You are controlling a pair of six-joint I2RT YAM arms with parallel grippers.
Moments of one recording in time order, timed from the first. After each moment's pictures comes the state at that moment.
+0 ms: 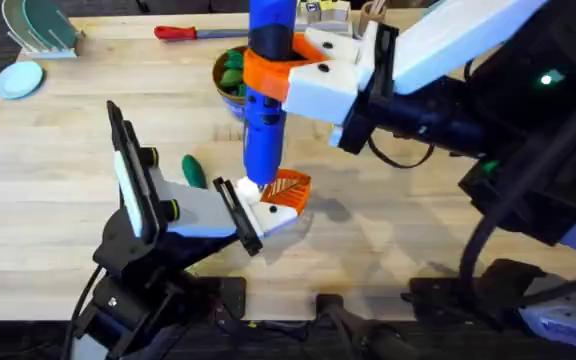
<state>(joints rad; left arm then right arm) -0.48 0.01 0.01 -0.06 0.58 -0.07 0.74 1.10 0.66 0.61 -0.49 0.28</state>
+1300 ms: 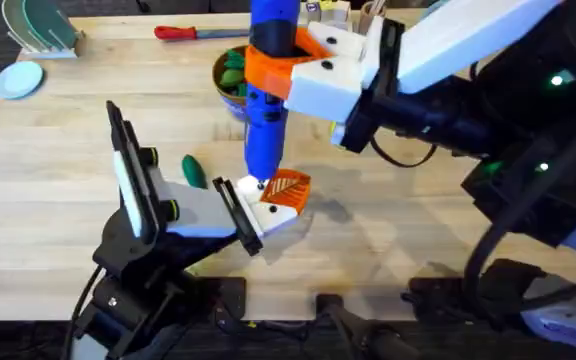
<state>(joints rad) -0.48 0.01 0.01 -0.06 0.58 -0.07 0.74 1.09 0.66 0.62 -0.48 0.27</state>
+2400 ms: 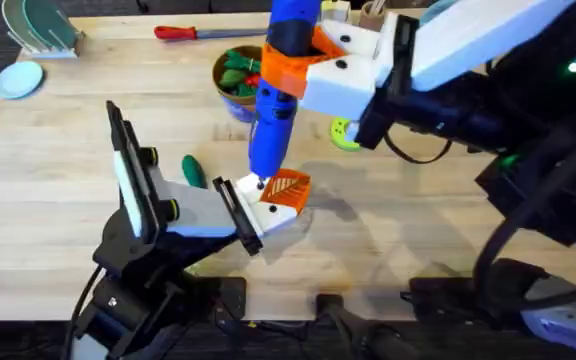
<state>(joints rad) -0.48 0.01 0.01 -0.06 0.58 -0.07 0.68 1.05 0.66 0.55 -0.53 0.20</state>
